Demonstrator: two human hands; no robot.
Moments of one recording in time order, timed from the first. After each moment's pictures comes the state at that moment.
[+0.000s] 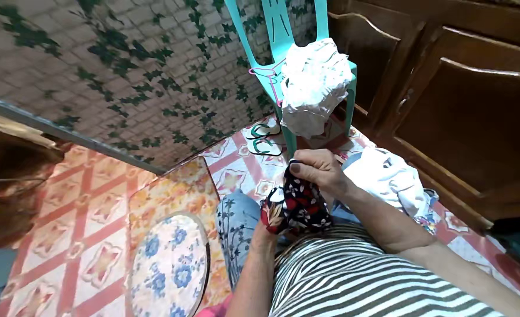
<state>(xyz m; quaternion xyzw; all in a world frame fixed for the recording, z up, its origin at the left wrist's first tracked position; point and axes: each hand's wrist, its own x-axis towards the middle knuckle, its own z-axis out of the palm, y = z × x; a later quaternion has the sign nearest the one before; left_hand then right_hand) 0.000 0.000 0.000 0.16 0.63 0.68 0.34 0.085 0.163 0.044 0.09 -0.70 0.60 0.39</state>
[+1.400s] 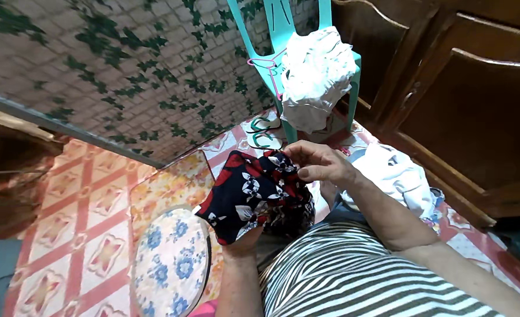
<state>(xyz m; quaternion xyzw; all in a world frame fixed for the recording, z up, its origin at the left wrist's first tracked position) -0.003 -0.031 -0.003 0.26 0.31 0.88 0.24 0.083 0.189 0.029 0.14 -0.69 0.67 0.23</state>
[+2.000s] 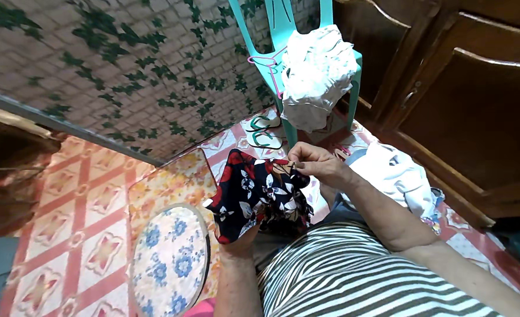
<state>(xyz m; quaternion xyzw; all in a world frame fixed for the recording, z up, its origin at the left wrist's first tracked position) -0.013 -0.033 -0.006 0.29 0.36 0.86 0.22 0.073 0.185 0.016 0.14 -0.61 0.76 0.20</state>
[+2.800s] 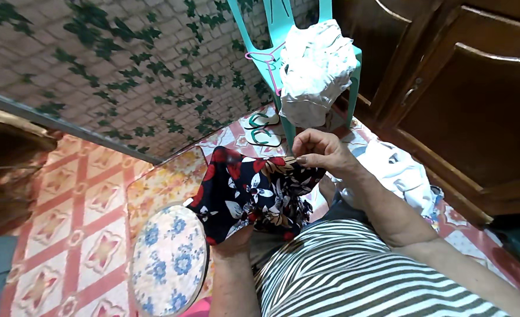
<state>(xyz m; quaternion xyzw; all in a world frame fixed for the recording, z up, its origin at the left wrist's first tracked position) -0.009 -0.031 0.006 0.27 0.31 0.88 0.22 0.082 0.200 0.019 0.10 -0.65 0.71 0.26</state>
